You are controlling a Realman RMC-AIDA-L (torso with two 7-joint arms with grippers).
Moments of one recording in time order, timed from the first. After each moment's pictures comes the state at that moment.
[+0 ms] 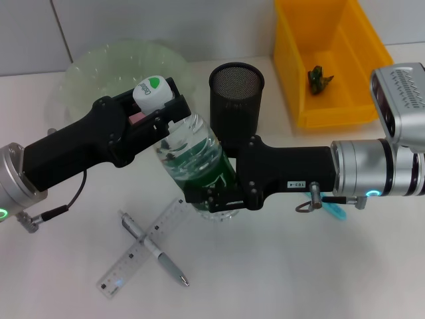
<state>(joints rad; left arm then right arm) -0.59 -2.07 0.81 0.31 1.47 1.78 -1.22 0.66 2.08 -0.90 -0.36 -1.72 -1.59 1.13</state>
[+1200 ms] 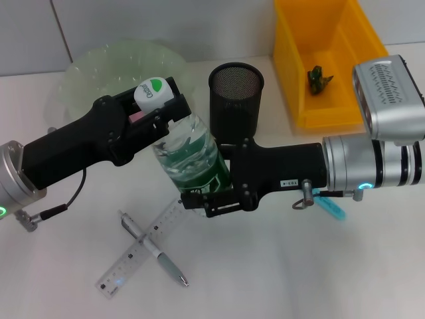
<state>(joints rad) -0.59 -2.07 0.81 0.32 1.48 1.78 -1.24 0.68 2.08 -0.98 -0.43 -1.74 -1.52 1.19</state>
